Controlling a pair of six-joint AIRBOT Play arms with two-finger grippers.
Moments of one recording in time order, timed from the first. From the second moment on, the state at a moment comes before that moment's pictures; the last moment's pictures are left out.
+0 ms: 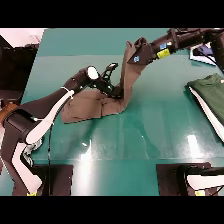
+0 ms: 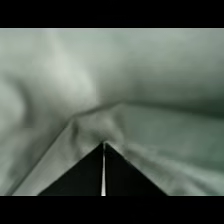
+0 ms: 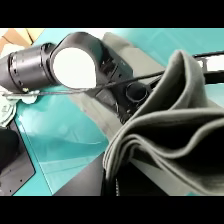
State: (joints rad) left arm -0.50 -1.89 1.68 0.92 -1.01 -1.41; right arm 0.24 -1.56 1.93 -0.73 1.47 1.26
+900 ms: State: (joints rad) left arm 0.00 -1.21 1.68 1.47 -1.39 -1.41; right arm 0.67 -1.87 2.02 -0.73 1.12 1.17
